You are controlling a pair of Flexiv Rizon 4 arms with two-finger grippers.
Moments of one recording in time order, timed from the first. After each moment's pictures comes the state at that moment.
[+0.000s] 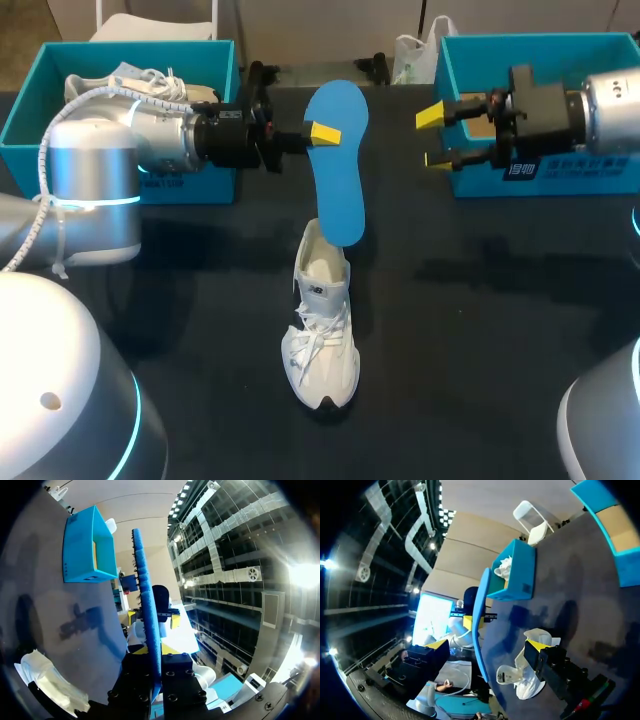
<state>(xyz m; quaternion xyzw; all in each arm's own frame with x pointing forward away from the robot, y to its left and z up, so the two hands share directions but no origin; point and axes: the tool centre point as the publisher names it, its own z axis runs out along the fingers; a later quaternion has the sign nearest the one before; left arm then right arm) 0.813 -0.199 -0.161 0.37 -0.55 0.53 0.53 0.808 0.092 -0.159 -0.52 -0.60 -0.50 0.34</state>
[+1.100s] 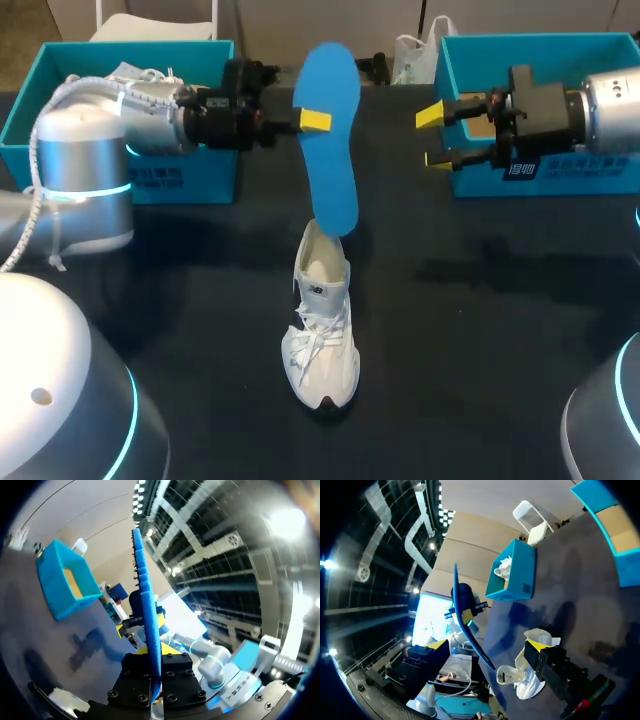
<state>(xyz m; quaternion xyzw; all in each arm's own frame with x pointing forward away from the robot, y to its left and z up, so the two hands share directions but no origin) 0.819 -0.185 -0.134 0.24 -0.61 0.62 0.43 0.808 0.092 -0.158 -0.52 -0.60 -0.50 0.34</state>
